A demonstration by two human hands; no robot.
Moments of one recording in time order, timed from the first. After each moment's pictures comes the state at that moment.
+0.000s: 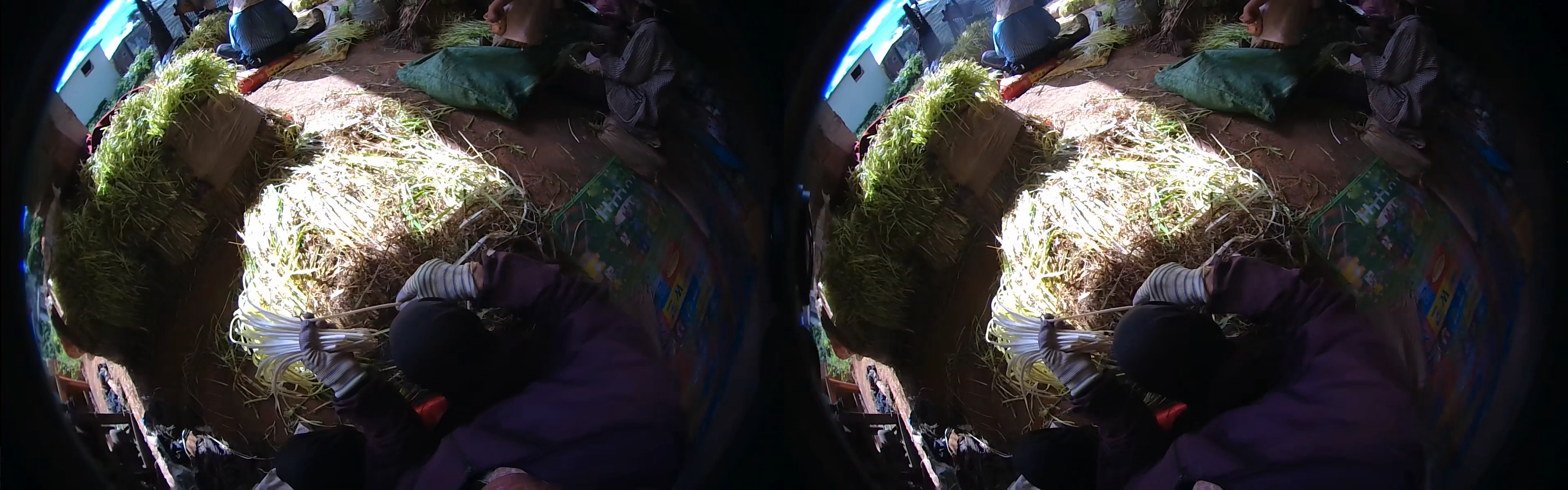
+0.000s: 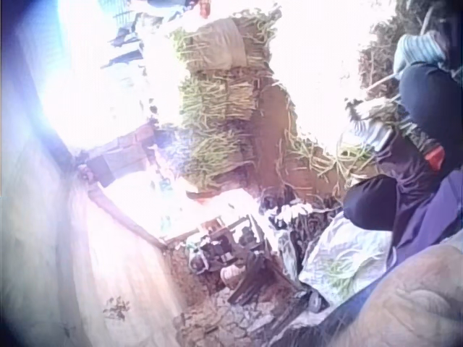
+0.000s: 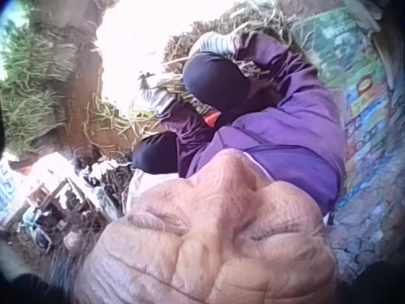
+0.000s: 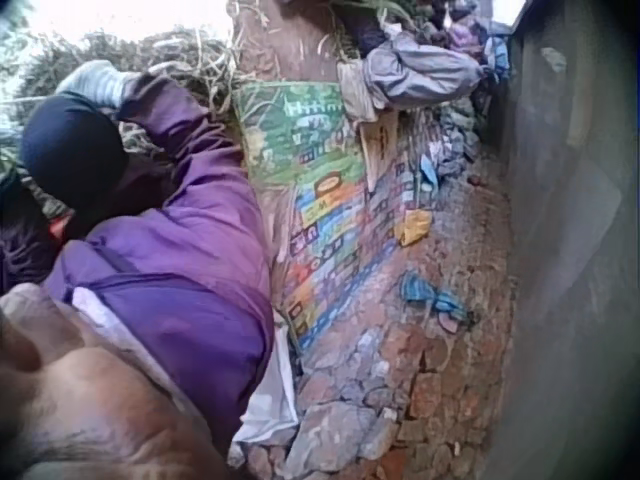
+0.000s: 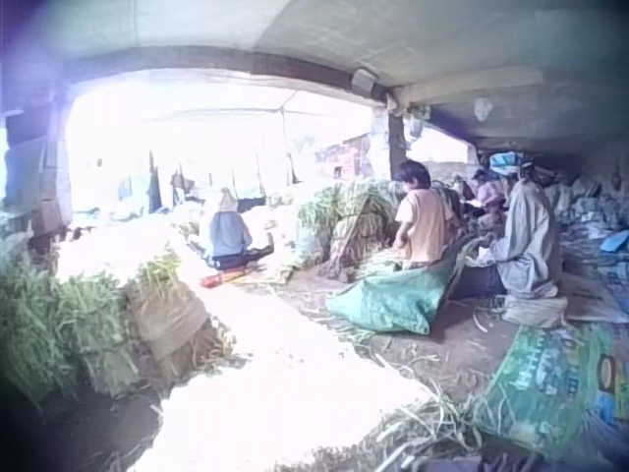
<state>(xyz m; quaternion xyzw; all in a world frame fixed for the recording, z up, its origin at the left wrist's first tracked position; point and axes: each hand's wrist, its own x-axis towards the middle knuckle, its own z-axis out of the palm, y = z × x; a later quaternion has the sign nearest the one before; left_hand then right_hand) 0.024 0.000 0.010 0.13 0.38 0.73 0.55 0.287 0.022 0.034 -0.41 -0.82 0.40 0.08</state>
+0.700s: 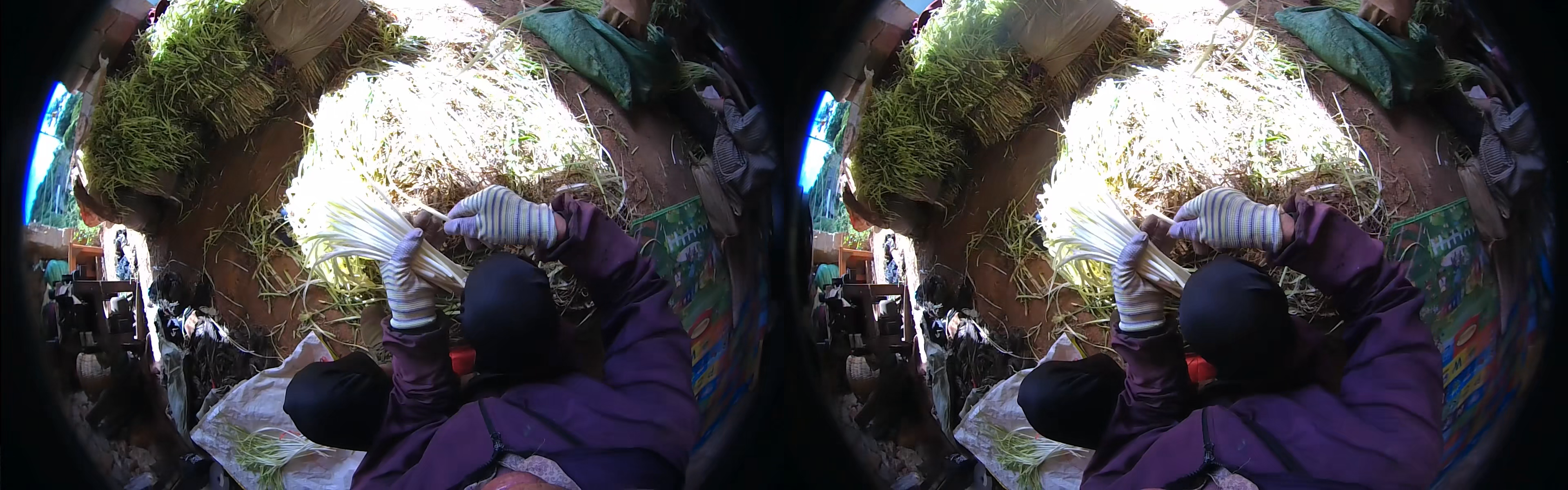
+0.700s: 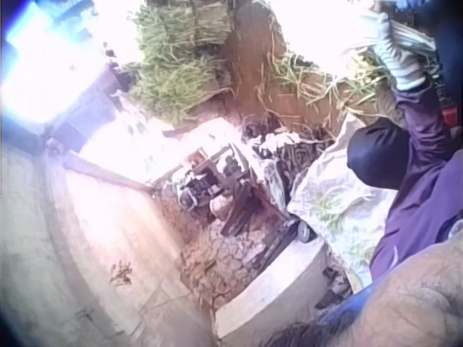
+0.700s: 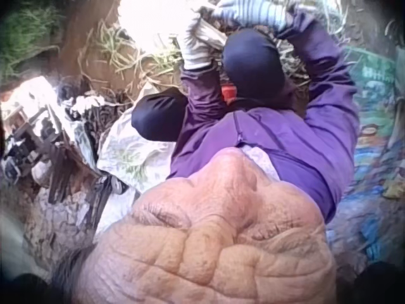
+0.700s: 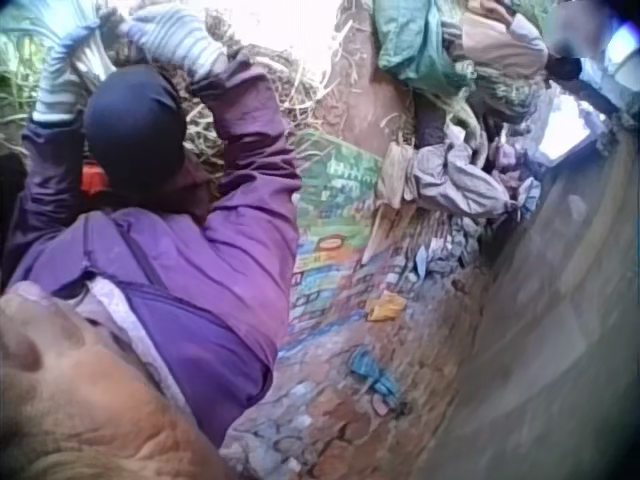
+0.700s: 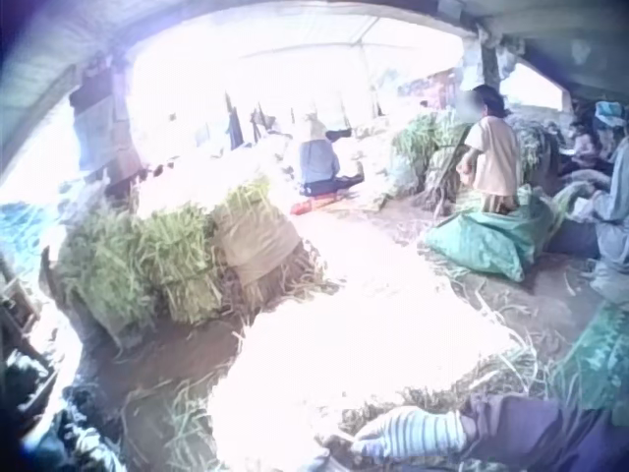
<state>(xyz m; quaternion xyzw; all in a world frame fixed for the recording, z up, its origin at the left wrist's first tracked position) 0.043 -0.004 0.016 0.08 0.31 0.63 0.71 0.226 0.063 0.095 -0.46 -0.71 0.53 0.08</state>
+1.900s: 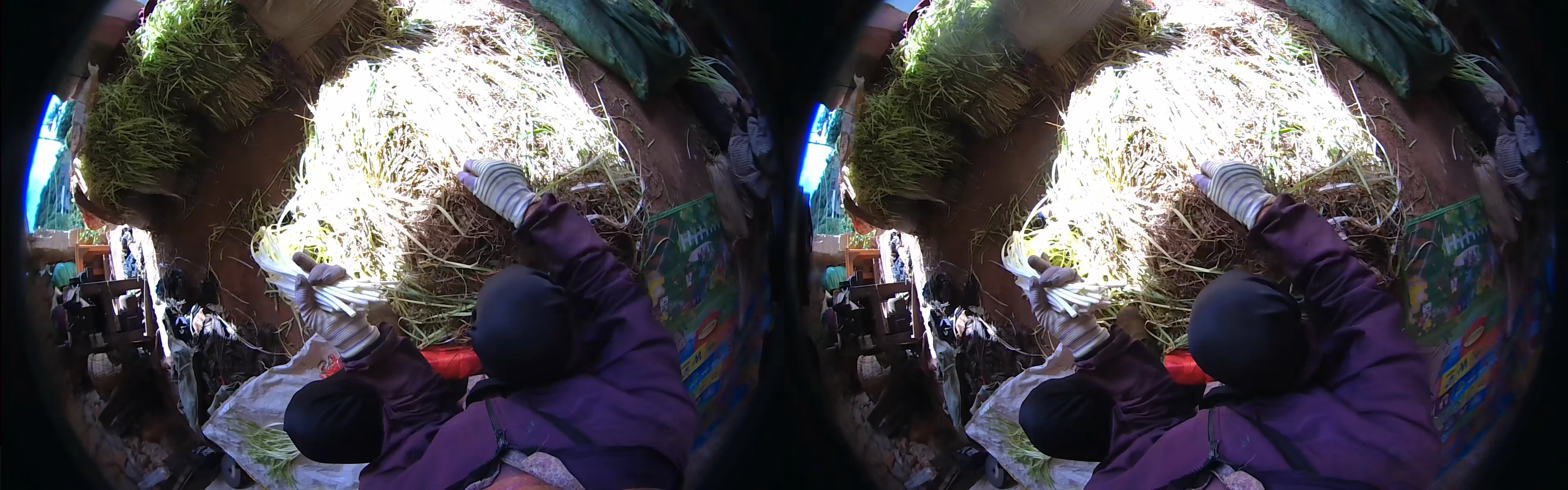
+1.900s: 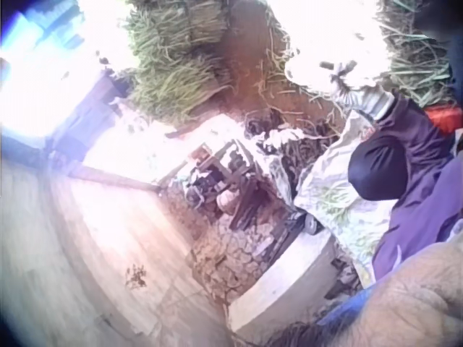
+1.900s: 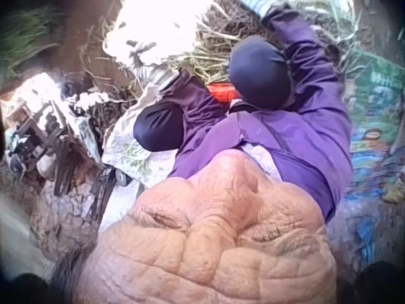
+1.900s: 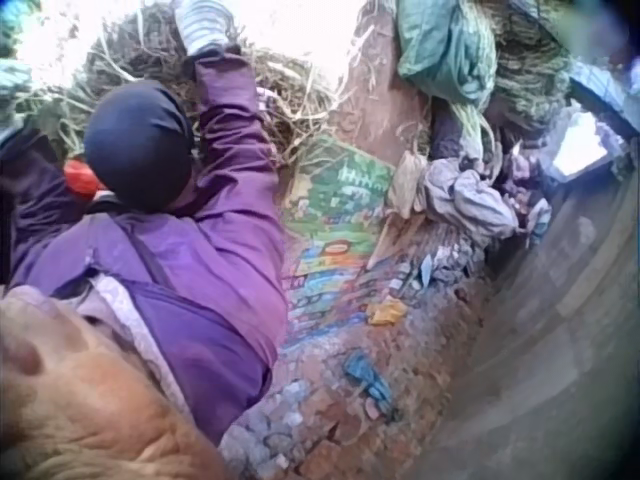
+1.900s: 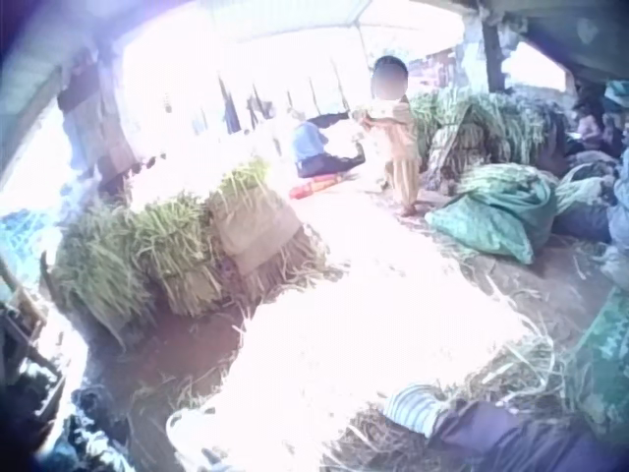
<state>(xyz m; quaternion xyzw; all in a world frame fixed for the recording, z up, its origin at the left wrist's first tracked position) -0.069 -0.006 0.039 -0.04 0.07 0.80 0.60 0.231 0.125 -0.024 -0.61 -0.76 0.20 0.12</state>
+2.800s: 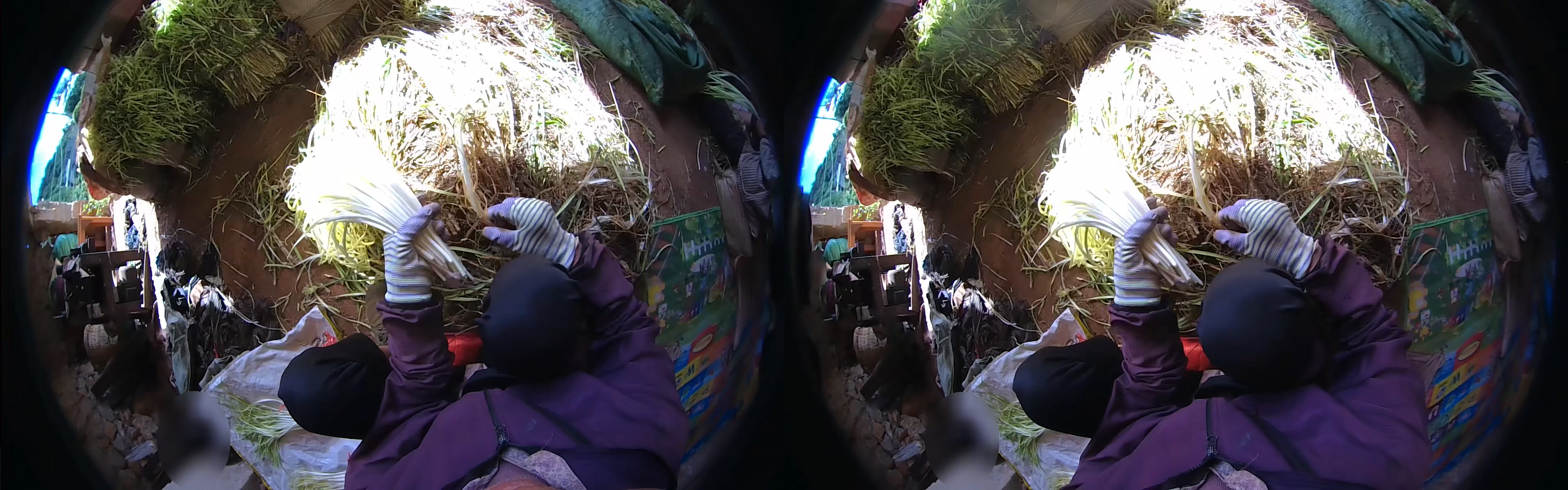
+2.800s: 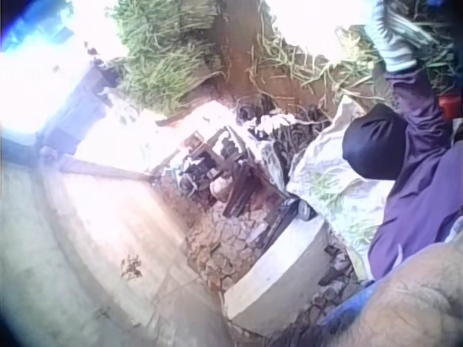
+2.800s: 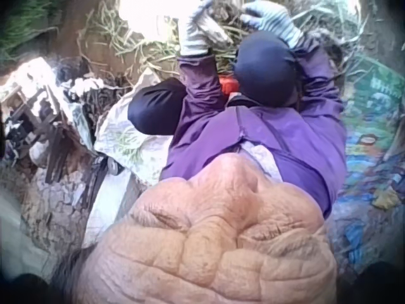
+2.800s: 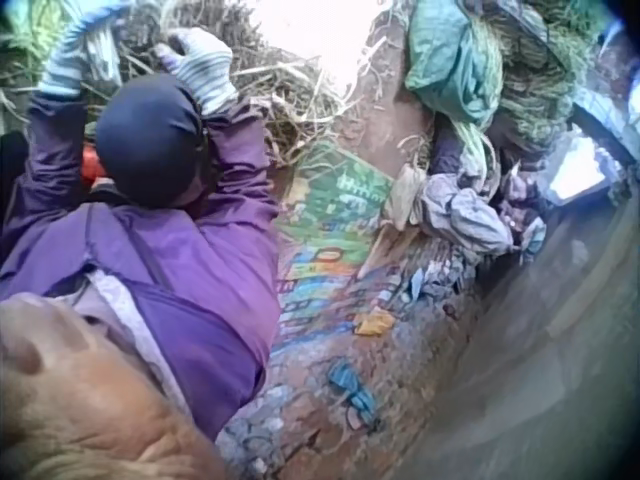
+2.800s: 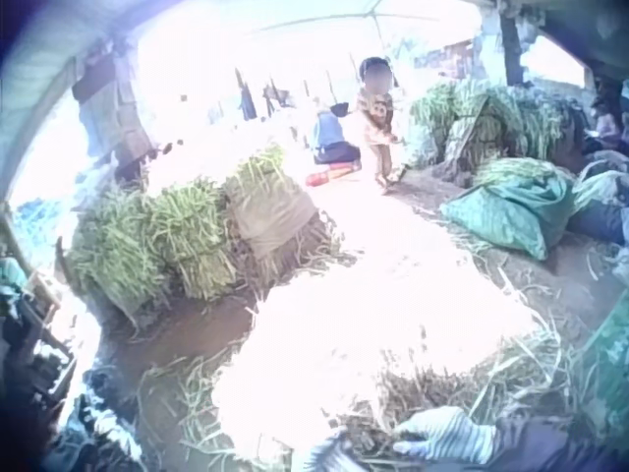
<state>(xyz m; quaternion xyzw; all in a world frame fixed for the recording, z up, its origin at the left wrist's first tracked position) 0.027 0.007 0.010 0.10 0.43 0.57 0.69 0.259 0.028 0.014 -0.44 -0.81 0.30 0.26</state>
